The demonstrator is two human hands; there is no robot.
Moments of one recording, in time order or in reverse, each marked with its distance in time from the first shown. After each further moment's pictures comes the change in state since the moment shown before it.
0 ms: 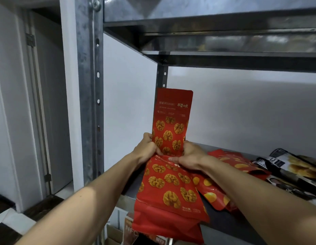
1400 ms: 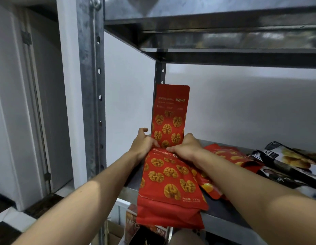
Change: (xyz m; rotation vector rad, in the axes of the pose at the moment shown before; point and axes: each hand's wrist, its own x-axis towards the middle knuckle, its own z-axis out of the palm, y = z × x) left_hand -0.009 -0.002 -0.003 -0.060 0.085 0.030; right_hand -0.017 -0.020 0.002 0.200 0.164 0.188
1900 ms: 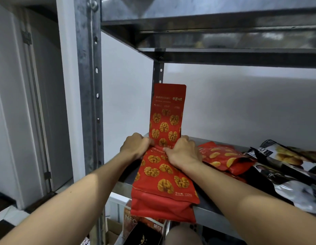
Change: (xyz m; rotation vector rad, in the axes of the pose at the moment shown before) left_hand -0.022 0.006 -0.006 0.534 0.093 0.029; right_hand -0.040 -0.004 0.010 -0.284 0.183 -0.022
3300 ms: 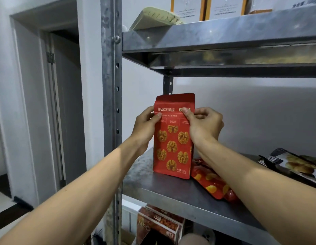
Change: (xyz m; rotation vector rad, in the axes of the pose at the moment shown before) left_hand -0.036 0.055 -0.055 -0.830 0.101 0.392; right_hand 0.000 -0.039 -0.068 0.965 0.457 -0.143
